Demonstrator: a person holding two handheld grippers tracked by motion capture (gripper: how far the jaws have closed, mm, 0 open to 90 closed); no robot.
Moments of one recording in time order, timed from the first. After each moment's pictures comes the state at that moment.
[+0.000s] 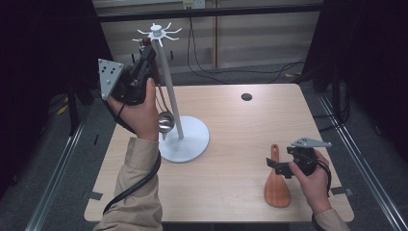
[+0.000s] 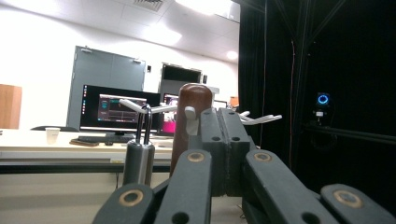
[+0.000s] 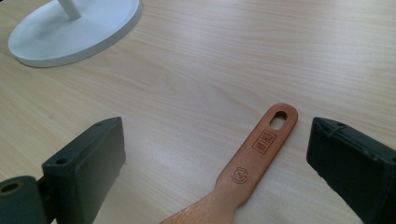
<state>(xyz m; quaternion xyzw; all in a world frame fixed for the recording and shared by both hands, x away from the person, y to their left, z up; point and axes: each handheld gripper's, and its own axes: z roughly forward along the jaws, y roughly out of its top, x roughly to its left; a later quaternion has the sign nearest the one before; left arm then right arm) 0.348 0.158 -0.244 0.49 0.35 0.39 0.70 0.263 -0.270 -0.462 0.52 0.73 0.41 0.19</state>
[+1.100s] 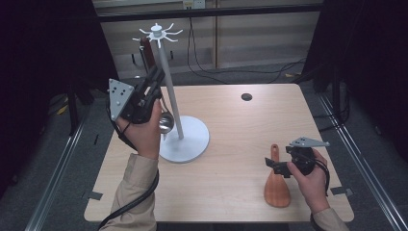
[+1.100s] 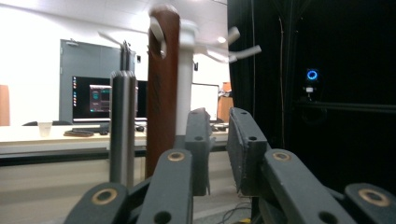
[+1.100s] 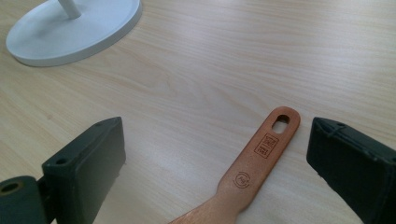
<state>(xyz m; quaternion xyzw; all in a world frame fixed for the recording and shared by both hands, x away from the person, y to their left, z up) 0.329 0.156 -0.283 0.53 0.33 0.38 0.68 0.265 -0.266 -0.462 0.51 0.73 0.40 0.19</state>
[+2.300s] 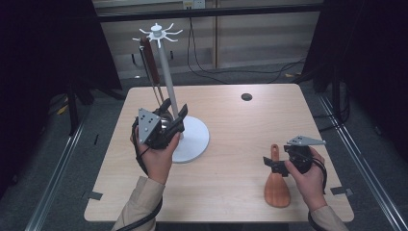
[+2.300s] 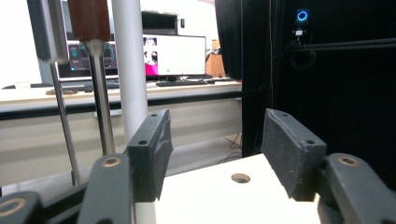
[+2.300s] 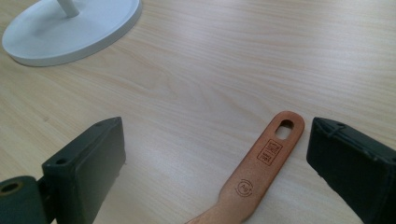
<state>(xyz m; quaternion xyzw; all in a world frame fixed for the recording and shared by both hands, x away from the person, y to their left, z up) 0.319 0.138 -0.362 0.61 0.33 0.35 0.63 0.271 -0.262 -0.463 0.51 0.74 0.40 0.19</state>
